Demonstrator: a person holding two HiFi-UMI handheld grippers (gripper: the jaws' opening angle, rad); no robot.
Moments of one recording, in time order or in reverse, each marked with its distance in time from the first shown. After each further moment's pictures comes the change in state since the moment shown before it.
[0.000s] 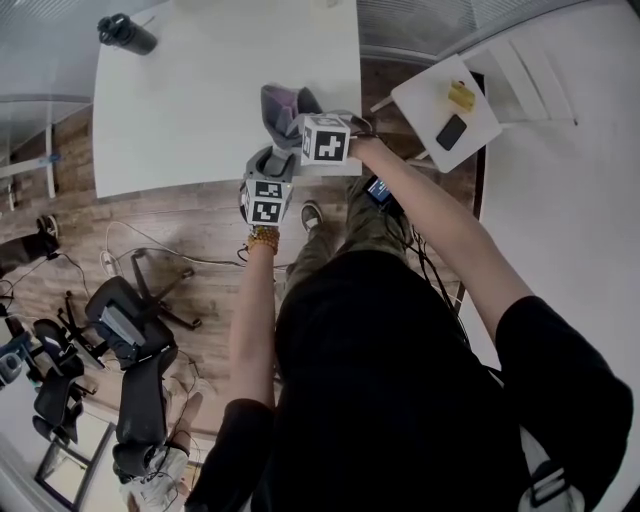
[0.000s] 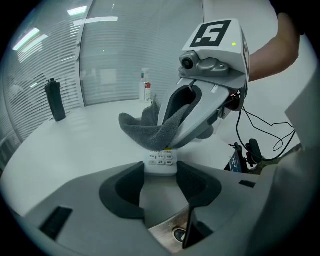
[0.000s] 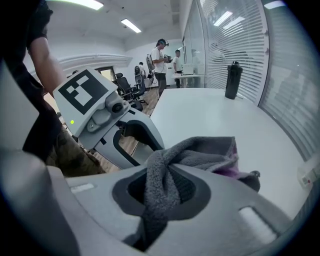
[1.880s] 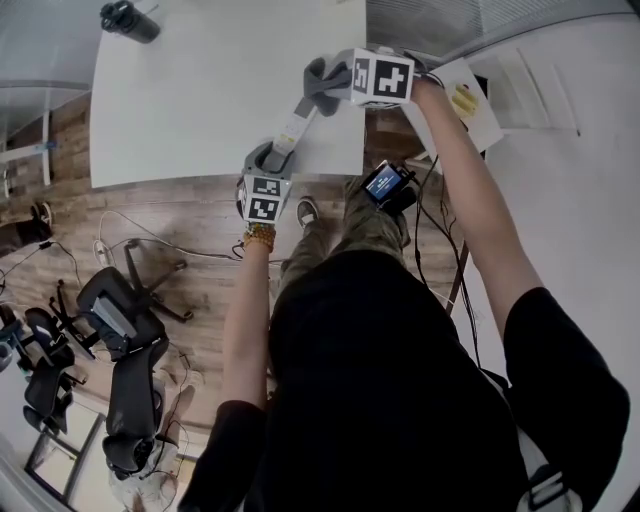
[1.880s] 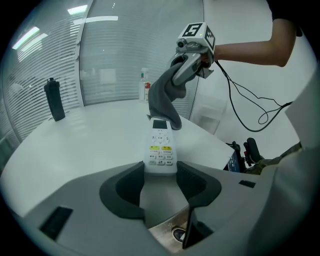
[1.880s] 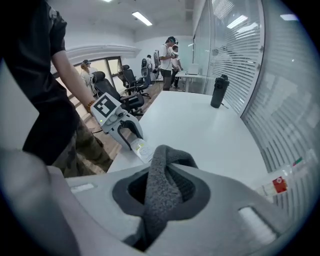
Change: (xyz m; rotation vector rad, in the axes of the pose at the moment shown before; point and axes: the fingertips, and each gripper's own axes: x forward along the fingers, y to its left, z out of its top) left arm -0.001 0.001 0.001 0.002 0.002 -0.010; right arm -0.127 -0.081 -0.020 -0.091 0.079 -0.001
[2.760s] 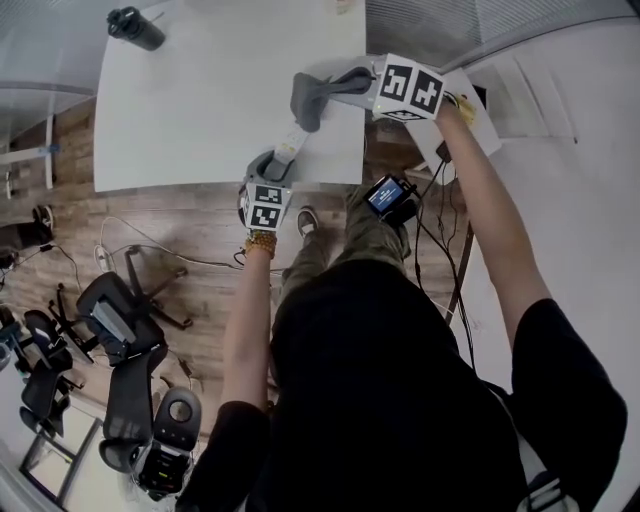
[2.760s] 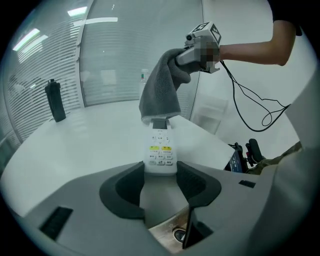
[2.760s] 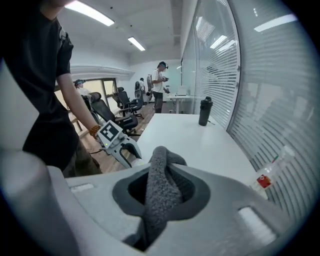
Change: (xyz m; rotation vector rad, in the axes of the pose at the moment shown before) left arm 0.000 0.001 -0.002 0.003 -0.003 0.009; right arm -0.046 -0.004 0.020 0.080 -0.260 -0.076
